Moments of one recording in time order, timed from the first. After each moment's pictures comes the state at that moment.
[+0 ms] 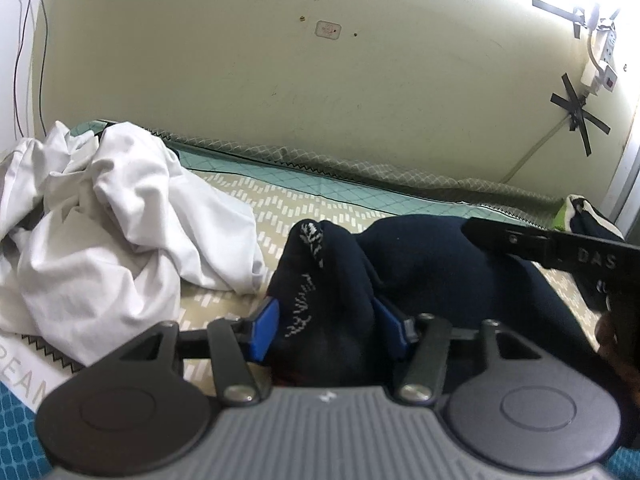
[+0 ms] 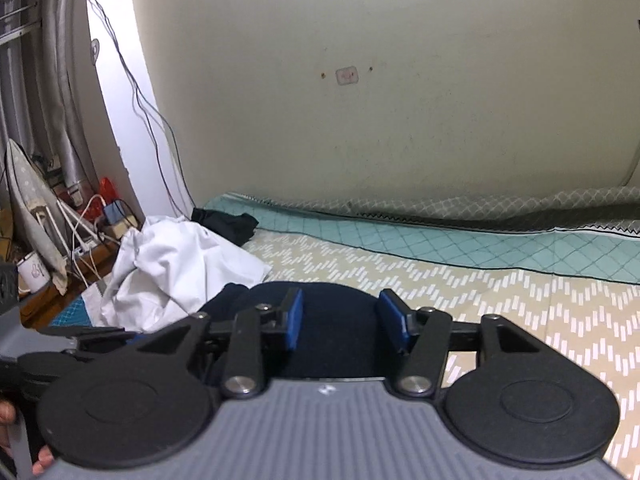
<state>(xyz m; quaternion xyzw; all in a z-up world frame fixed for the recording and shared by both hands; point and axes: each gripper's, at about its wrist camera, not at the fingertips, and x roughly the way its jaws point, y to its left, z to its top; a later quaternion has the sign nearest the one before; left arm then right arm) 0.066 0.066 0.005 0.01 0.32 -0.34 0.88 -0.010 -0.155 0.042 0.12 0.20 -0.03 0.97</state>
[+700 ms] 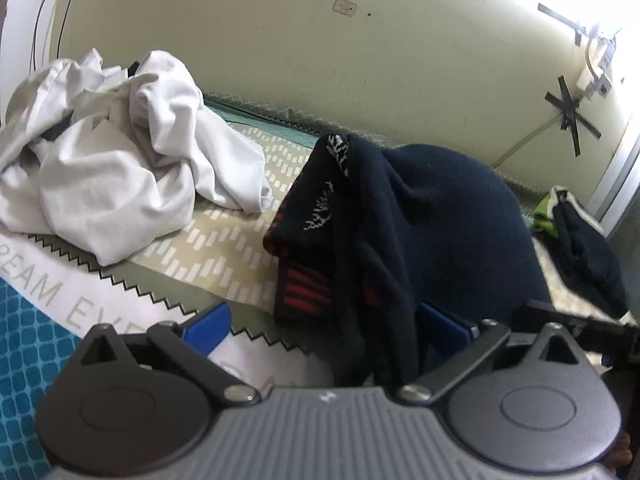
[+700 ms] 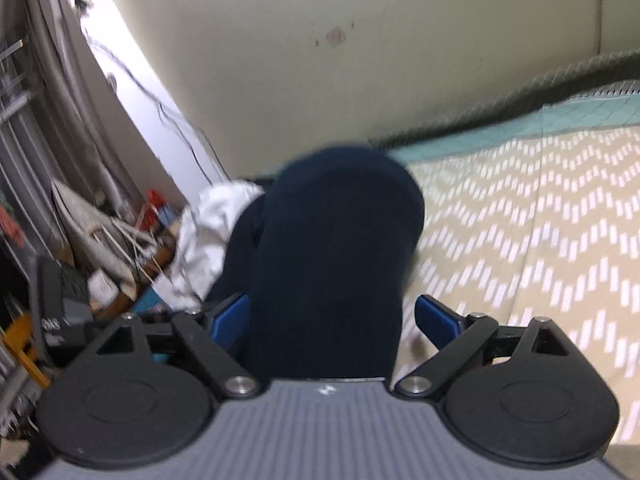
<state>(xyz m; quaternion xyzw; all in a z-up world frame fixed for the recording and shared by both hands) 0.036 0.096 -0.018 -0.03 0.35 -0.35 0.87 -0.088 -0.161 -0.006 0.25 0.24 0.03 0.94</state>
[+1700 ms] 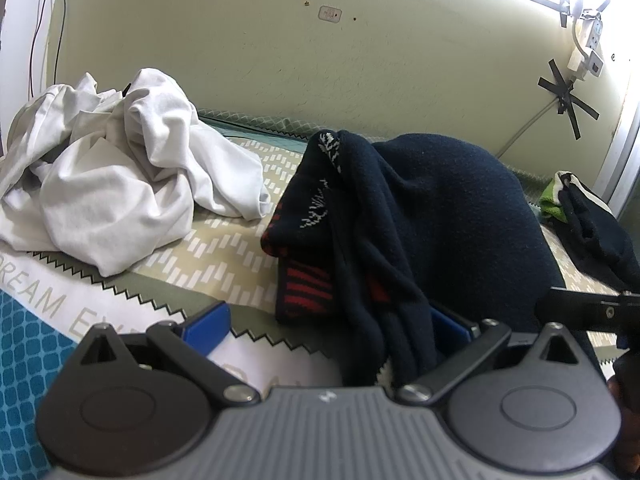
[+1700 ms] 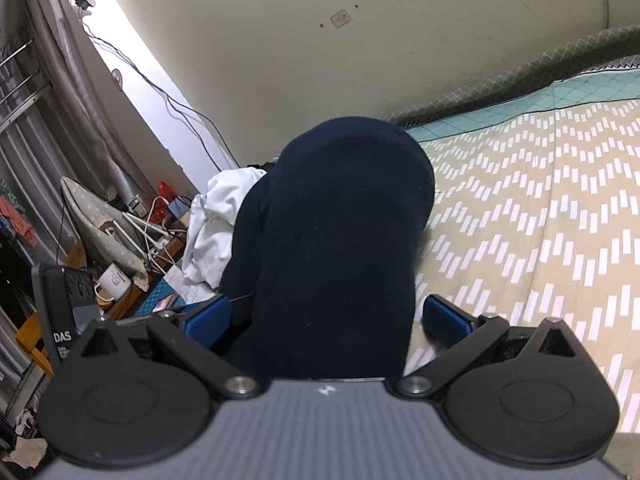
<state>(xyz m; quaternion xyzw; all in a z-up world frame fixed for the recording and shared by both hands) 0.022 0.091 -0.020 0.00 0.33 -0.34 0.88 -0.089 -0.161 -0.014 0.27 0.23 0.06 0.93</state>
